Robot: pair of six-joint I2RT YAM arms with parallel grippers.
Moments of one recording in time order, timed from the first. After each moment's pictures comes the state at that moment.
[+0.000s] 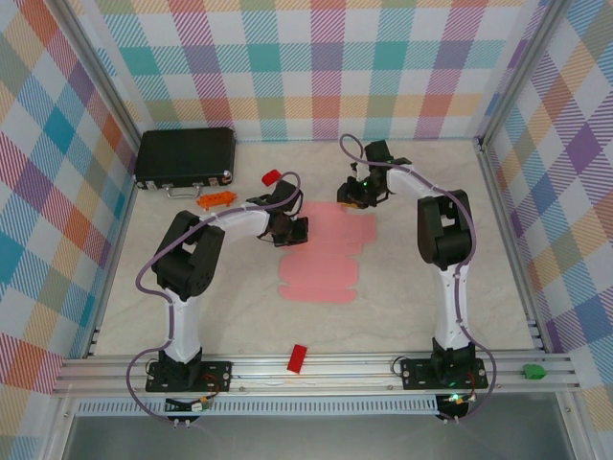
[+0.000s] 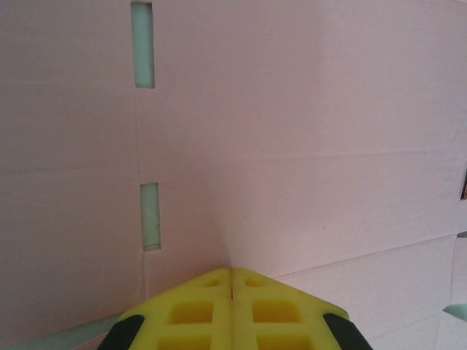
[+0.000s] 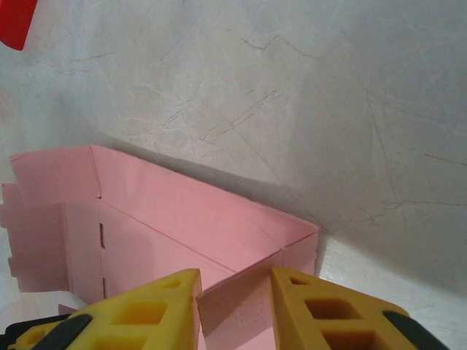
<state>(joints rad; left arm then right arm) -0.53 2.02 1.34 -0.45 0.22 -0.58 0.29 2.26 1.78 -0.66 -0.51 0.36</state>
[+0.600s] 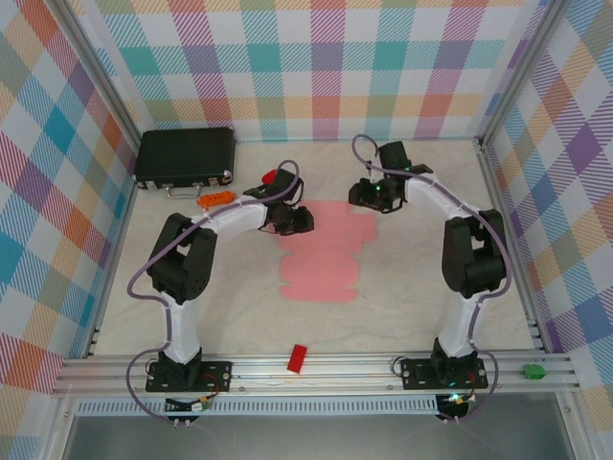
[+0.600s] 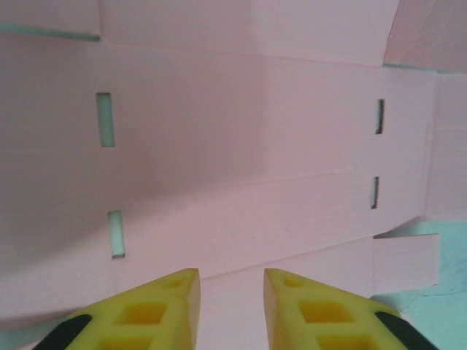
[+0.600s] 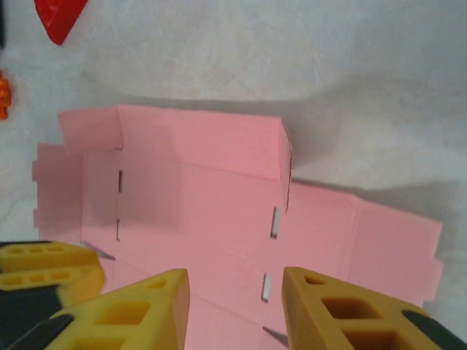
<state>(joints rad) -0.53 1.96 1.41 -0.50 0.21 -0.58 0.29 1.90 1.47 -0.61 -0.38 0.36</state>
